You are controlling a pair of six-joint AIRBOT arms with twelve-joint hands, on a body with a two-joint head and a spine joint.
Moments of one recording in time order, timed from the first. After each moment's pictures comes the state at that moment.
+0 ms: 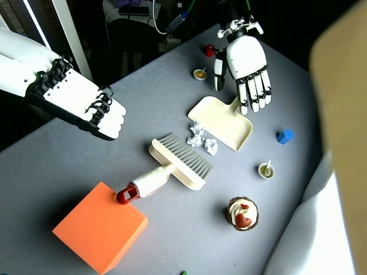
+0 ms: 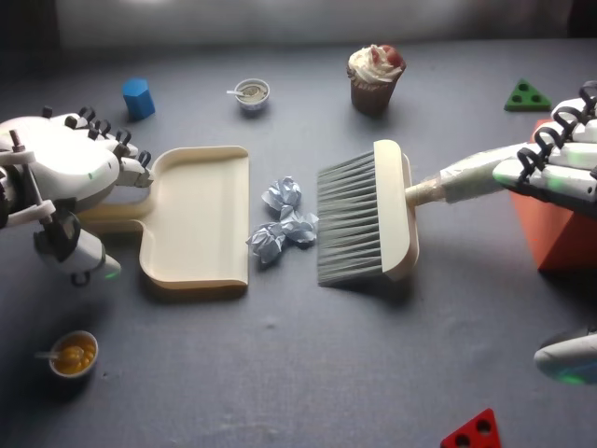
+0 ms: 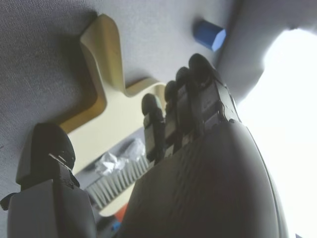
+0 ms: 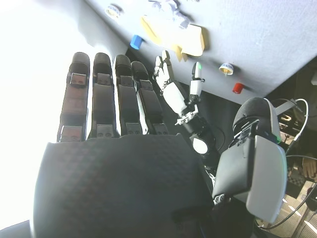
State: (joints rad) left arm 0.54 -0.98 1.13 2.07 0.33 -0.97; right arm -0.25 -0.41 0.40 -1.70 -0.25 0.32
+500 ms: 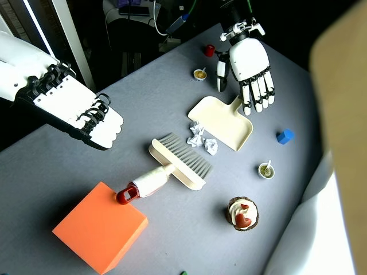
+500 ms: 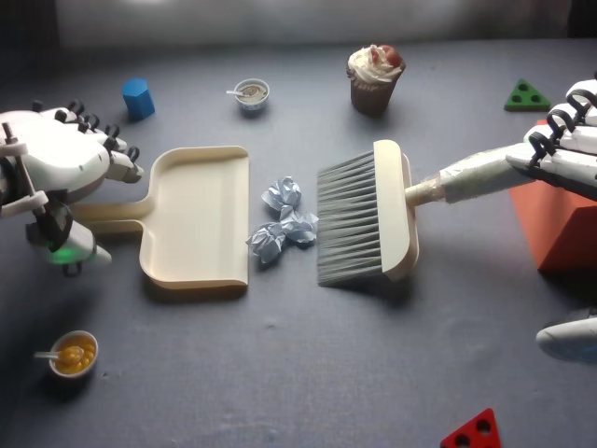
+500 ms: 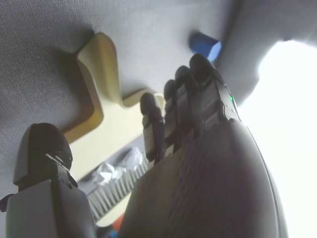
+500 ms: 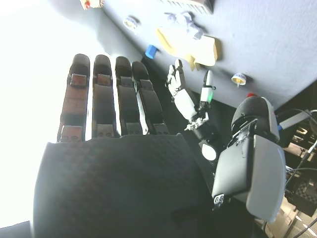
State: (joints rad) left arm 0.54 -0.98 1.17 2.06 0.33 -0.96; right arm -0.25 -0.42 0.39 -1.74 -0.33 0.34
